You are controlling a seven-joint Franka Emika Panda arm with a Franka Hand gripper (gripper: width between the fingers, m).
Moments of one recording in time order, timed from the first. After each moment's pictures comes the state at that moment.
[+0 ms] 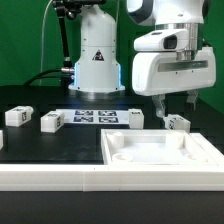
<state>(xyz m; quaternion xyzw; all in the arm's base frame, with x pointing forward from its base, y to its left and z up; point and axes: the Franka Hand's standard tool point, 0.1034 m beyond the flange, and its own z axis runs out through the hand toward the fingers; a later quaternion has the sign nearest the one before) 0.469 0.131 0.056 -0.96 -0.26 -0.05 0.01</state>
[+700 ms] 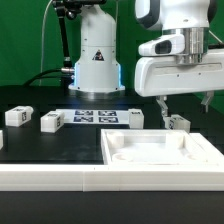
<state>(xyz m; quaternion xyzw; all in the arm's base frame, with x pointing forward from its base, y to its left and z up) 0.448 0.151 0.047 -0.99 -0.09 -0.04 0.03</state>
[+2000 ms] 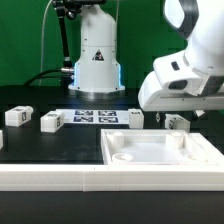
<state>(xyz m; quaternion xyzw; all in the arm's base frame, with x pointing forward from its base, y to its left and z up) 0.418 0.152 0.023 -0.95 -0.08 0.29 -0.03</state>
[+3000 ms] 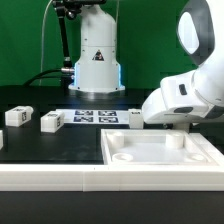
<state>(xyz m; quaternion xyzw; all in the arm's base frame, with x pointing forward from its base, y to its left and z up) 0.418 0.156 0.006 -0.92 -0.08 0.39 -0.04</state>
